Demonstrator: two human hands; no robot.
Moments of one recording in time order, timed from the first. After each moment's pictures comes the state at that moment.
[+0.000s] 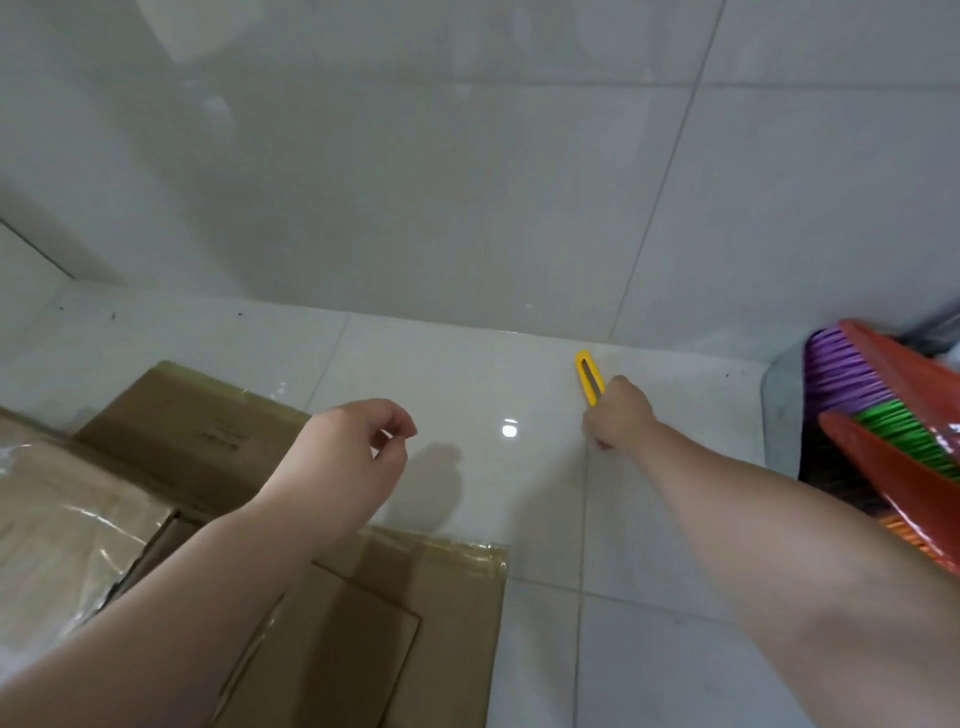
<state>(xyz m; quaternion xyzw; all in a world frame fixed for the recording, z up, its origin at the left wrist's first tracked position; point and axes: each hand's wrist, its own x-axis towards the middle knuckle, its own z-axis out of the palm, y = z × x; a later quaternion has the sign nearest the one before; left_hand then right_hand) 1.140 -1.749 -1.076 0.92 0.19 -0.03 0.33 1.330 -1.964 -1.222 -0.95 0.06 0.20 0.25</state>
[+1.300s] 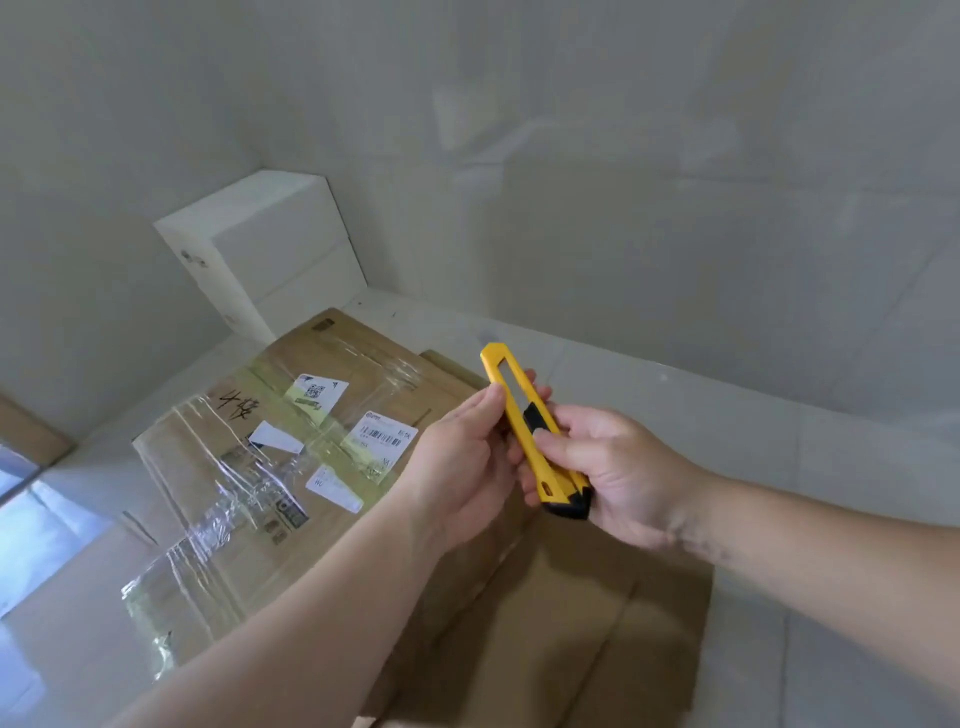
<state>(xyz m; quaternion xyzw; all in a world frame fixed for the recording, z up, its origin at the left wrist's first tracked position) 0.973 -1.677 -0.993 0.46 0.20 0.08 0.86 1.045 -1.789 -1.003 -0.50 -0.21 0.50 0.67</state>
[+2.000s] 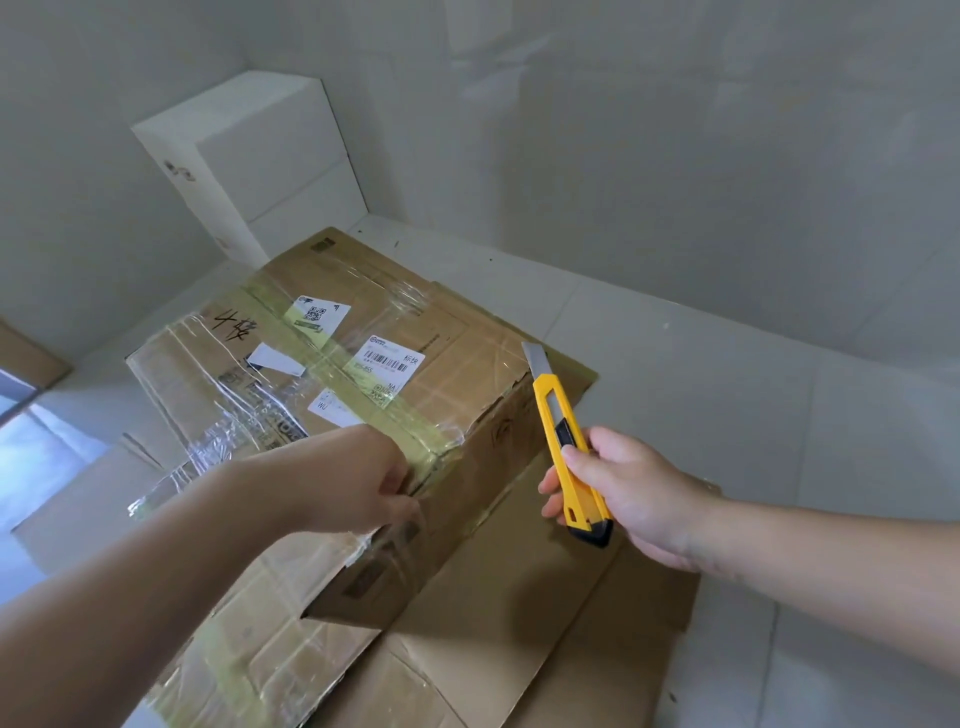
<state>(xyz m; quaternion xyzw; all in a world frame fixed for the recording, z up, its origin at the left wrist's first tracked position) 0.880 -1.594 -1.028 0.95 0.15 -0.26 0.07 1.017 -1.813 -1.070 -0.68 -0.18 0.47 0.54</state>
